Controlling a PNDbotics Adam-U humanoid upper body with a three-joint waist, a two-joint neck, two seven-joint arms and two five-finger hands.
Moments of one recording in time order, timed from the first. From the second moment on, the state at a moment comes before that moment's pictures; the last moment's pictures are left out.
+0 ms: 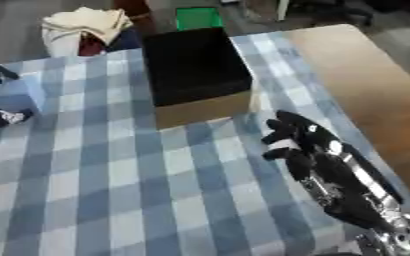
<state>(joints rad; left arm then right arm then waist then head) -0.92 0.61 0.01 -0.63 -1.05 -0.35 0.10 -0.13 -0.30 0.14 -1.98 -0.23 -0.11 0.37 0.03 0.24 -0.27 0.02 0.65</state>
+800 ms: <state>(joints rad) -0.91 0.61 0.01 -0.69 -0.92 -0.38 0.12 -0.12 -0.30 0.14 -1.98 -0.23 -0.11 0.37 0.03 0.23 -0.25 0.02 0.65</state>
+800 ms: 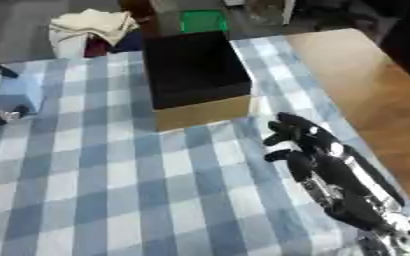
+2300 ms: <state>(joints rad) -1.07 0.43 -0.14 -0.90 -0.54 -0.46 -0.11 -0.17 -0.28 0.20 -1.98 -0.27 -0.08 0.44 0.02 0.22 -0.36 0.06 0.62</state>
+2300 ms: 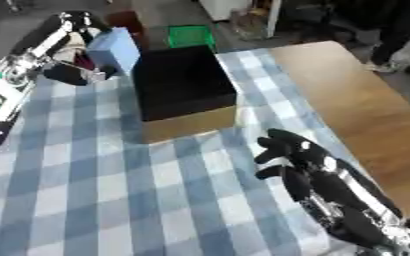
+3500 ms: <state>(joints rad) -1.05 0.40 -0.17 -0.88 -0.70 -0.53 -0.19 -0.20 -0.25 0.21 -1.98 -0.29 -0.07 0.47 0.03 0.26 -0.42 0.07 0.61</state>
